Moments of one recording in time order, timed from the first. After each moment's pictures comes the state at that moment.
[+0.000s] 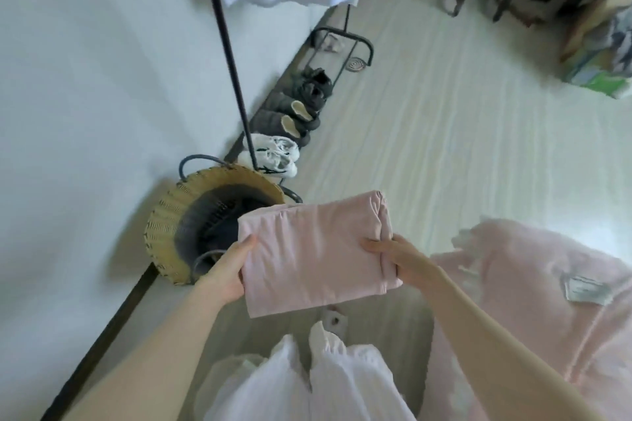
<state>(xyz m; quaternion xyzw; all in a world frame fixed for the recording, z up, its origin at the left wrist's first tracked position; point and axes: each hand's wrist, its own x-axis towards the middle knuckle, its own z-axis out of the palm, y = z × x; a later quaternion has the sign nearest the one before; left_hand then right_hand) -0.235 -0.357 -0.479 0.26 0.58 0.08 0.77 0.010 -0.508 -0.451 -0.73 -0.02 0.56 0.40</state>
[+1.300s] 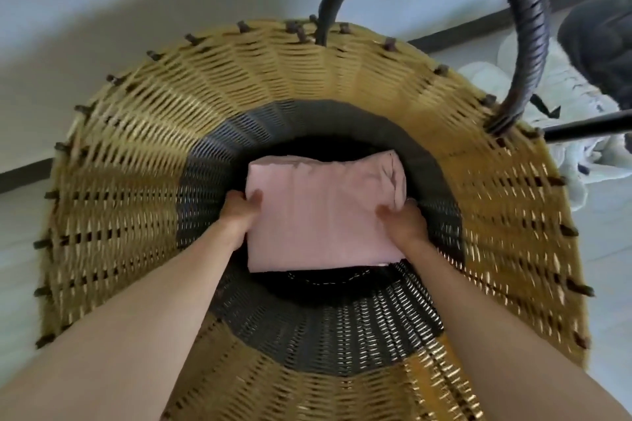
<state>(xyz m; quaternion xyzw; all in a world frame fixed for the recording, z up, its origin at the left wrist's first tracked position) -0.311 -0.096 -1.036 0.09 0.84 0.09 0.52 -0.069 -0.064 -1.037 -0.80 -0.36 0.48 -0.05</state>
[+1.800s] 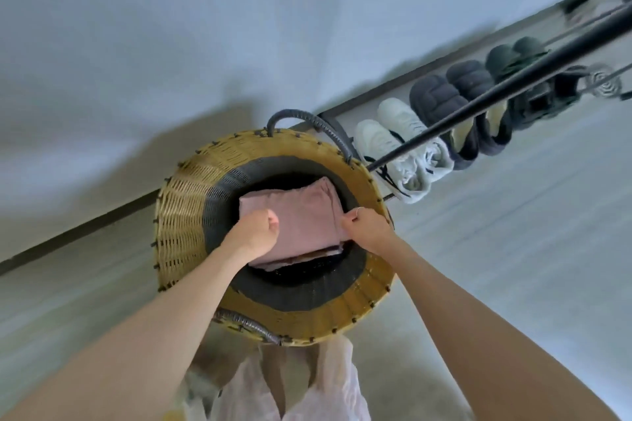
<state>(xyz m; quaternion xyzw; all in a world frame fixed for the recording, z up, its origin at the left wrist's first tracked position) -0.261 -0.096 -0.766 0.54 0.68 -0.11 0.48 -0.058 -0.078 -0.750 -0.71 -0.48 0.51 -0.12</state>
